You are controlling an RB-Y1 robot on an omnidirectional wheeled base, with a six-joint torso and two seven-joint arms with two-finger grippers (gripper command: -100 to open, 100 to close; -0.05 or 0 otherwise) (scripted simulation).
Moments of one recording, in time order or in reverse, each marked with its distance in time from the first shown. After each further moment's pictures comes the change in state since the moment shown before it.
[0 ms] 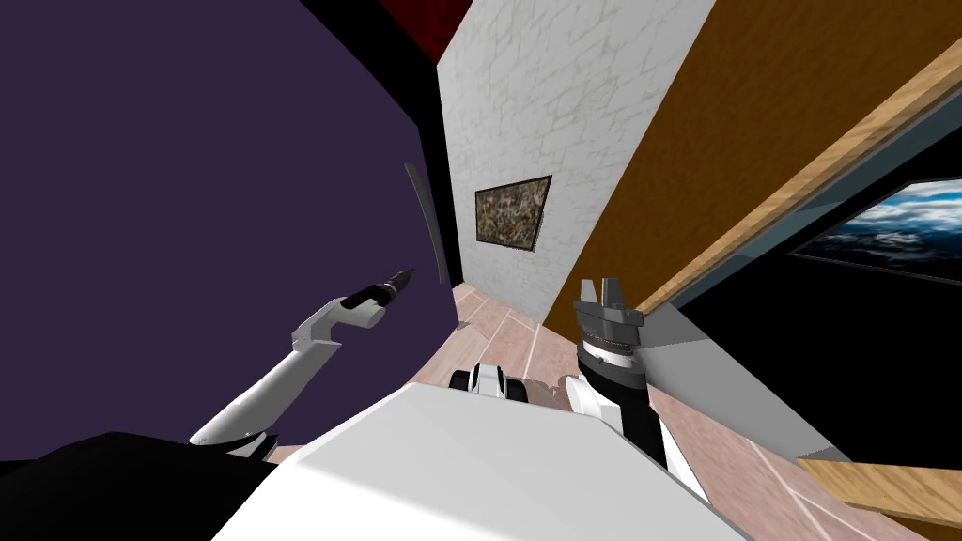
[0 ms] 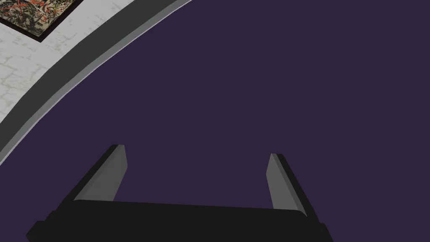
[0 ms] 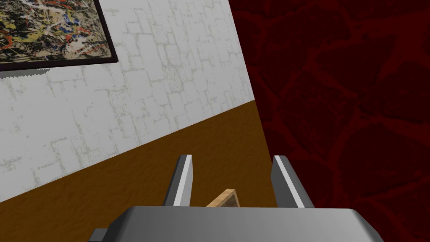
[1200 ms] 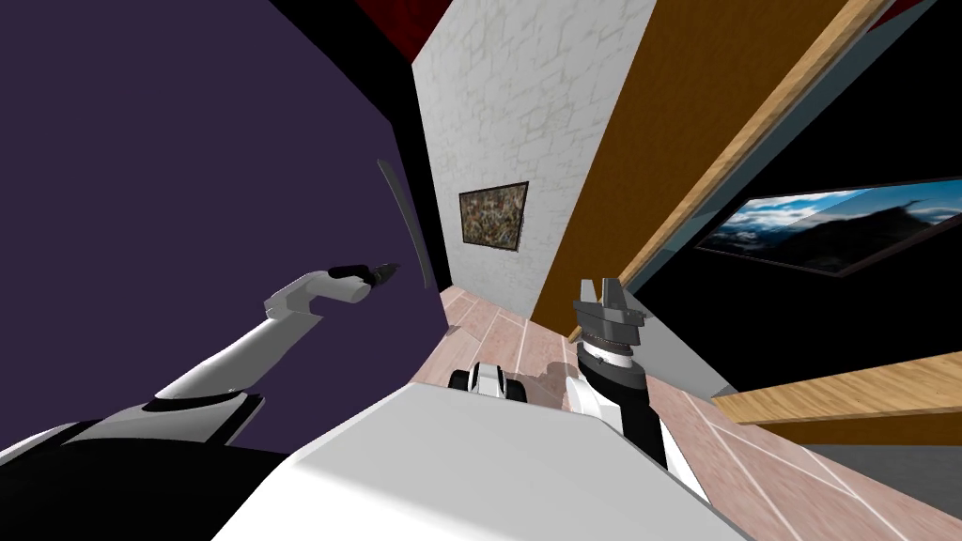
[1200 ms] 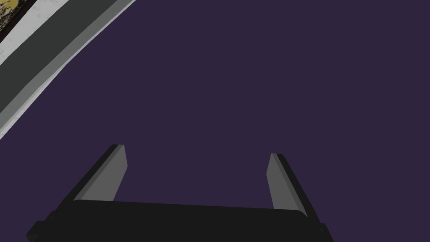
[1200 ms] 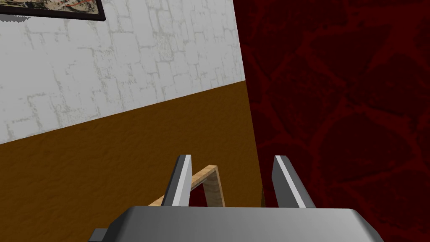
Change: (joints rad) left arm -0.128 0.250 0.051 0.167 0.141 0.336 -0.039; right arm 0.000 0.000 0.000 0.000 0.000 0.000 0.000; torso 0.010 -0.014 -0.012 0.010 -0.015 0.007
